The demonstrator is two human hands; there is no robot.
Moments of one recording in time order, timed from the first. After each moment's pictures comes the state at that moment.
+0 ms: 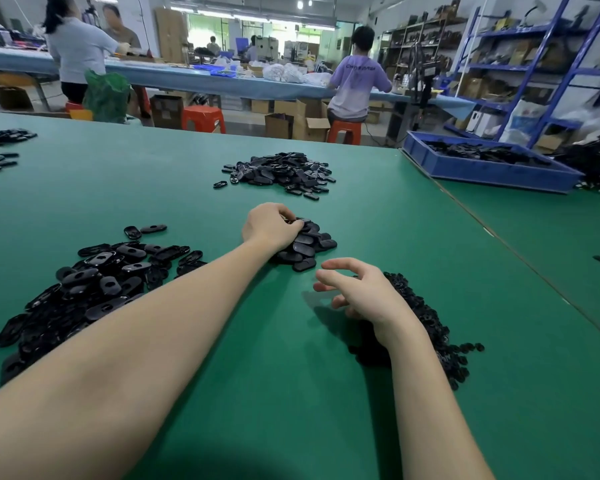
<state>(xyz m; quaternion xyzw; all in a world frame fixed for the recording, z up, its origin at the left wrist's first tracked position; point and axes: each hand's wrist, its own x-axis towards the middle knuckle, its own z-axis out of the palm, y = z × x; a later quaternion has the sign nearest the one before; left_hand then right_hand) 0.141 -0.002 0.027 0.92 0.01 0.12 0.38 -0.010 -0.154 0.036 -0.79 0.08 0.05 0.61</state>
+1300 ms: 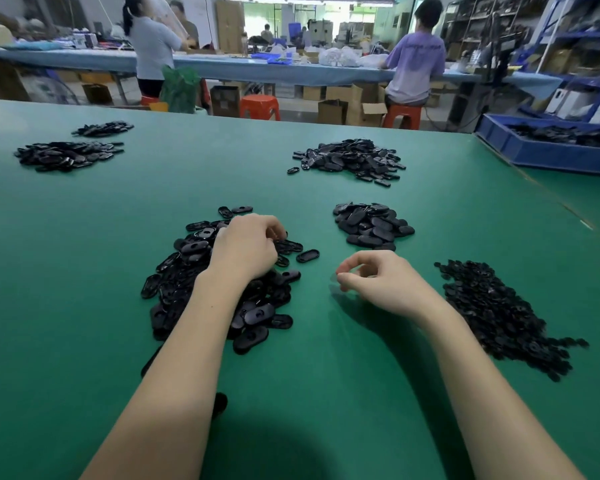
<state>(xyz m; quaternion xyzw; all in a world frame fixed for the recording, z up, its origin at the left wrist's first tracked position) 0.013 0.152 0.044 0.97 0.00 0.12 0.22 -0.013 -0.079 0.032 -0.91 -0.08 0.06 0.40</state>
